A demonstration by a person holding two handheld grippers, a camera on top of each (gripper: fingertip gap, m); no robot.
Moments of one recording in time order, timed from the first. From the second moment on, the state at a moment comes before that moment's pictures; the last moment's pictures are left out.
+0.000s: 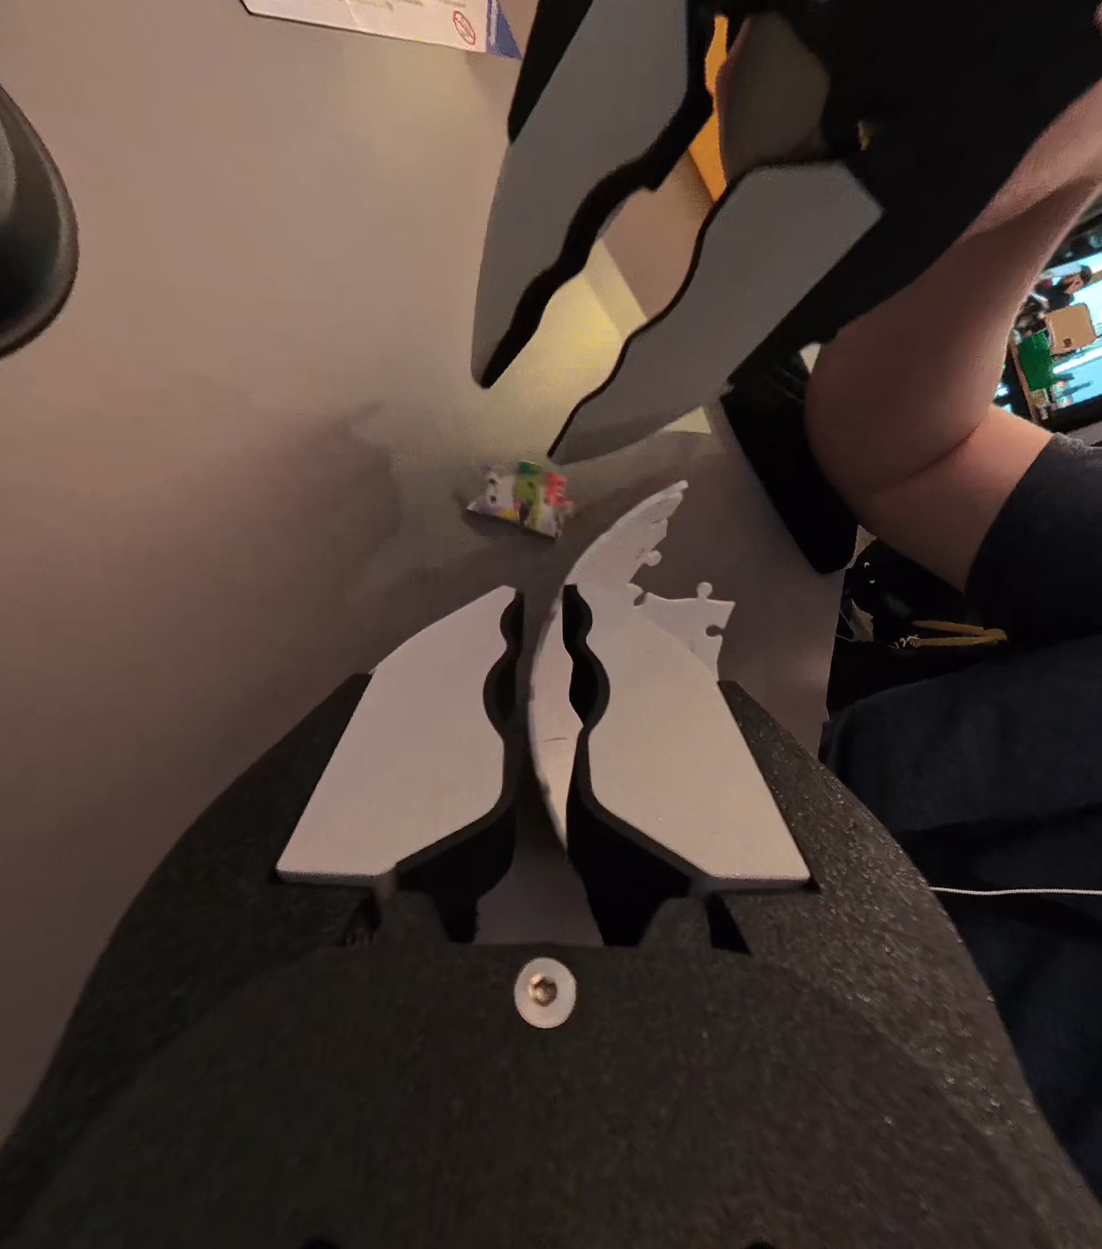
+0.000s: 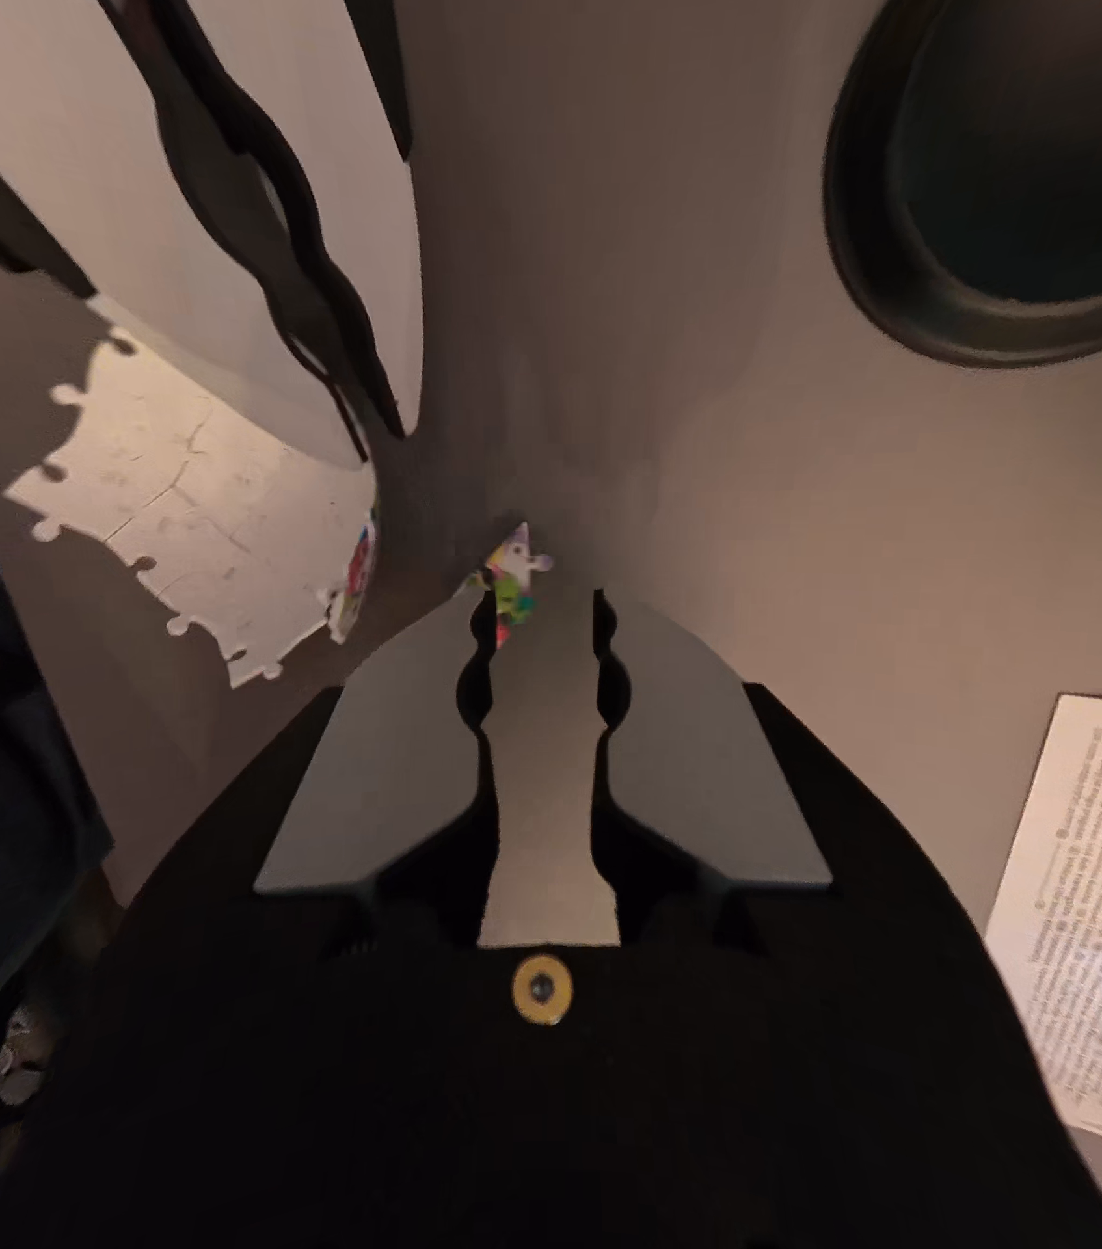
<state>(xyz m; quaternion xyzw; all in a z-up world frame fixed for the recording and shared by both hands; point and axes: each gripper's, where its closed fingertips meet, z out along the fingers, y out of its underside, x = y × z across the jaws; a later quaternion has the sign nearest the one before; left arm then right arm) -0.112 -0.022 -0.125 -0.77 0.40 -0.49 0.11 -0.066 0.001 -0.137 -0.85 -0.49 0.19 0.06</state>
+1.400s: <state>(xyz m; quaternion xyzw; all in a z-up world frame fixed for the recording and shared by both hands) -0.119 -0.059 0.040 -0.47 0.51 -0.63 0.34 -0.111 -0.077 0.044 -0.54 -0.24 0.76 0.27</state>
